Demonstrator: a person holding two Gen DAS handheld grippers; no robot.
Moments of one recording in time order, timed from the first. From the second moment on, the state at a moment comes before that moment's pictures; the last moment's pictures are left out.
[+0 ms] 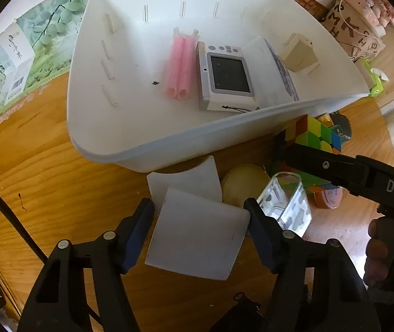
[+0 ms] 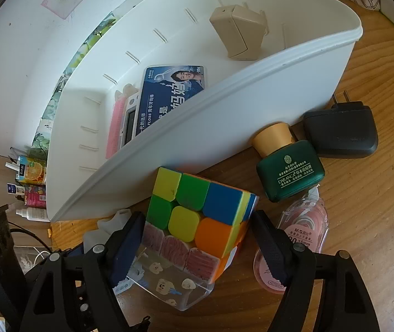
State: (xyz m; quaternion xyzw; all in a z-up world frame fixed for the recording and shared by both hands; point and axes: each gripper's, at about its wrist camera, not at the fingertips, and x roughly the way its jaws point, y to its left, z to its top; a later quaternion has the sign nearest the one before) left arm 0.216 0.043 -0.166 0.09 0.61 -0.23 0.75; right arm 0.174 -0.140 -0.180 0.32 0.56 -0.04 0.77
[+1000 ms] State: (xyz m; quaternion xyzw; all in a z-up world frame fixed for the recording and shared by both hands) left arm 0.202 0.095 -0.157 0.02 0.62 -0.19 0.76; right arm 0.148 -0.139 -0.168 0.33 0.55 -0.04 0.77
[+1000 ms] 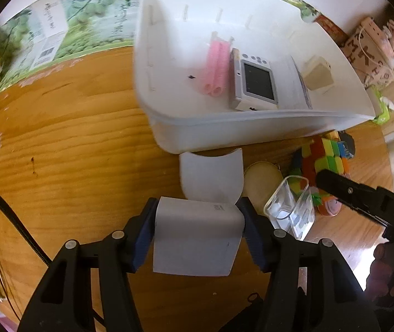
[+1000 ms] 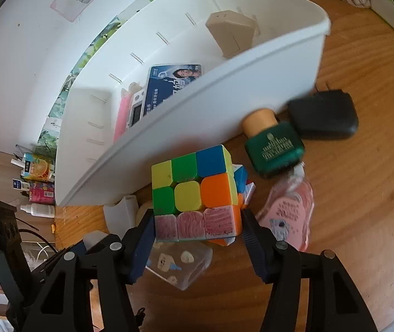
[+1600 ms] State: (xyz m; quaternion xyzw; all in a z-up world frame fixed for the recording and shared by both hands) left arm 0.167 0.118 -0.125 -0.05 0.57 -0.17 0.80; right arm 0.098 -0.139 -0.137 0.33 0.51 -0.03 0.79
